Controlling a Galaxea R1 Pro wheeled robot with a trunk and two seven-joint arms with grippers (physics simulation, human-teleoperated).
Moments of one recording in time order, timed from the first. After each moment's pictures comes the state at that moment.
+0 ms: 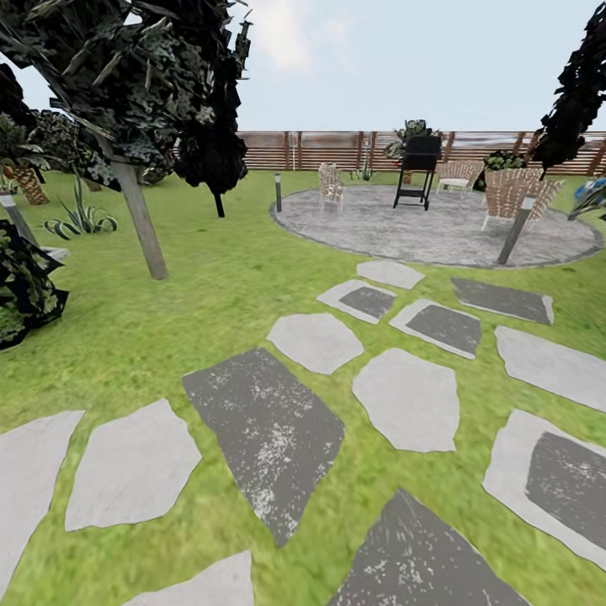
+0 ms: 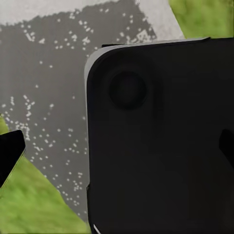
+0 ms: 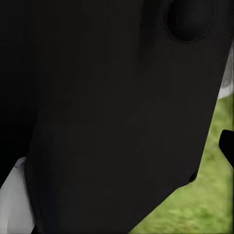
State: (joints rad) left arm 0.00 0.03 -0.01 0.00 -0.01 -0.44 0.00; right arm 0.00 0.05 0.07 -0.06 0.00 -0.12 0.01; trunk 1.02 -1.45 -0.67
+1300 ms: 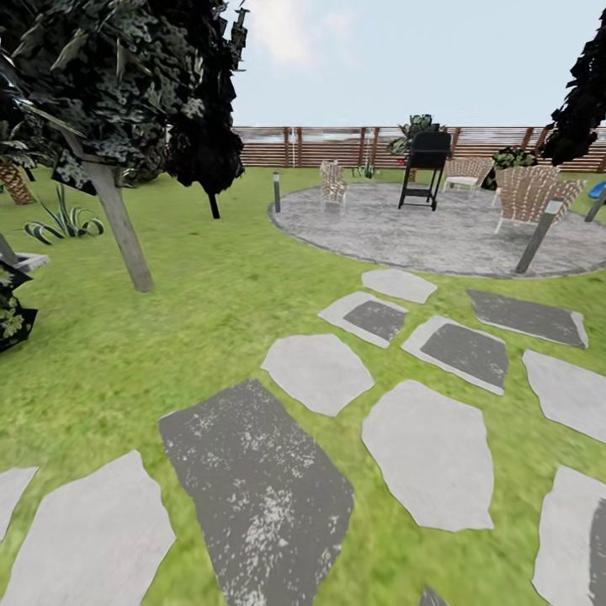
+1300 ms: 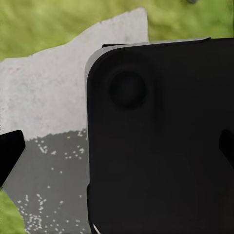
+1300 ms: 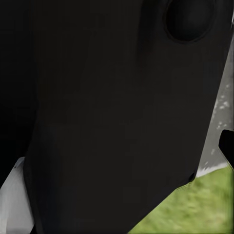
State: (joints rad) left arm 0.00 0.03 -0.01 0.00 -0.01 -0.44 0.00; right arm 0.00 0.05 0.07 -0.06 0.00 -0.12 0.01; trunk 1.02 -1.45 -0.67
